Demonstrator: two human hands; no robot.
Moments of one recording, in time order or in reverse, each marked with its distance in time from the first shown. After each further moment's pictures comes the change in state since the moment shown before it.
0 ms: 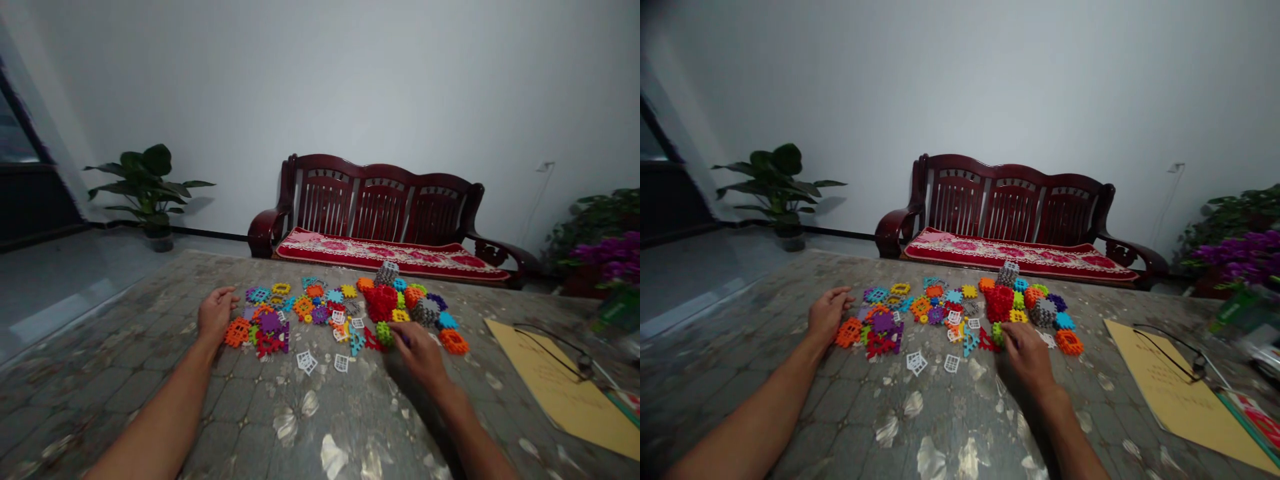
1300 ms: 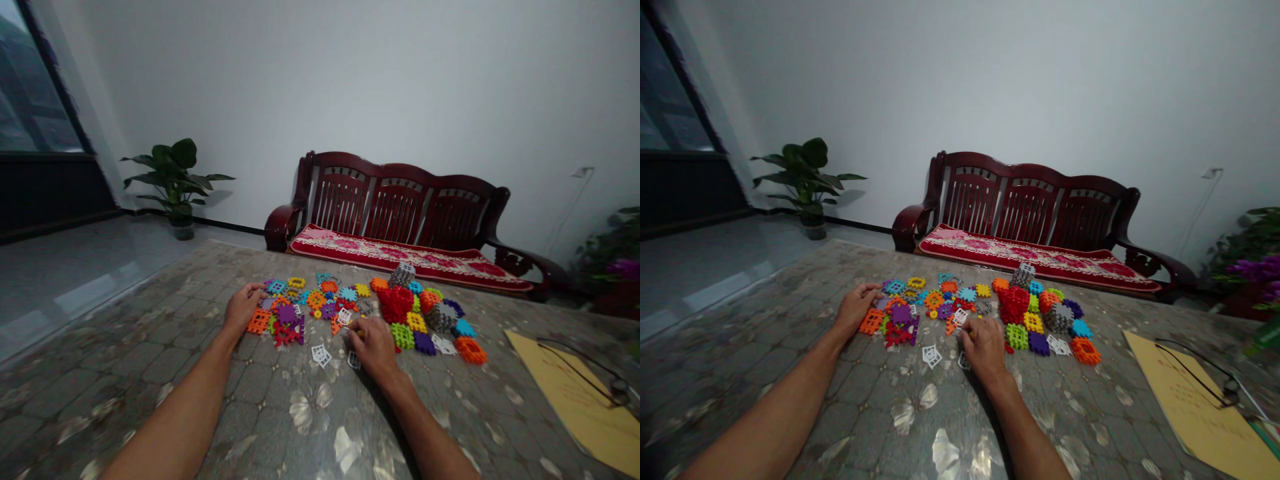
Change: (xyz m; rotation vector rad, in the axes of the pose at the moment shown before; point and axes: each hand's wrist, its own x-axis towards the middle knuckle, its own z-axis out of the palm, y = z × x) left_hand -0.016 0.003 -0.002 0.202 -0.218 0.050; right_hand 0.027 -0.095 0.066 0.029 -0.156 0.052
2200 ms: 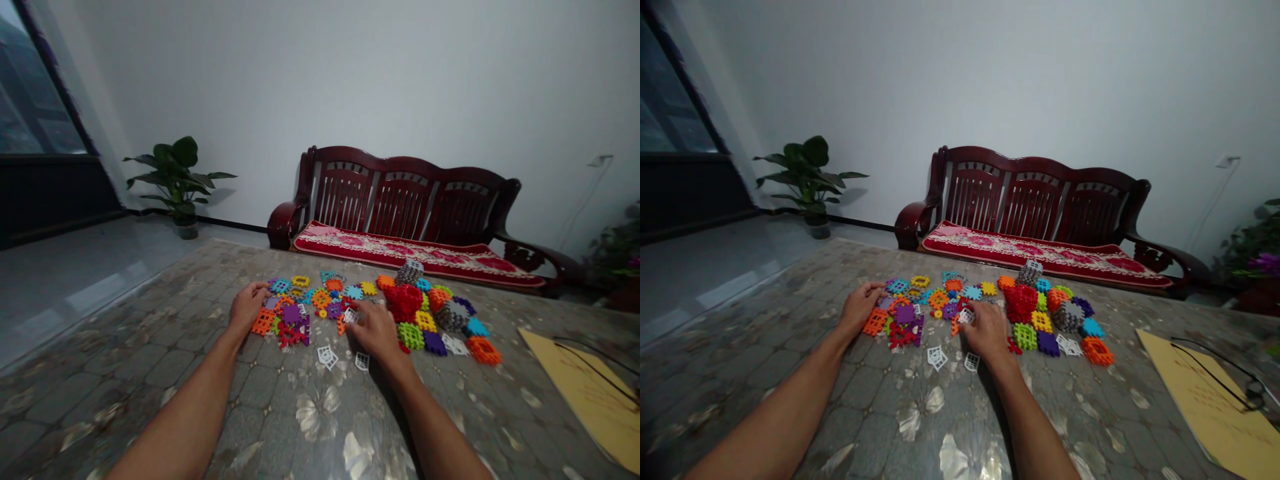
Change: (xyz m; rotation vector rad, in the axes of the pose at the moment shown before) left_hand 0.002 0.002 0.000 0.067 -0.023 -0.006; right_hand 0.034 0.001 0.009 -0.115 -0.113 0.078
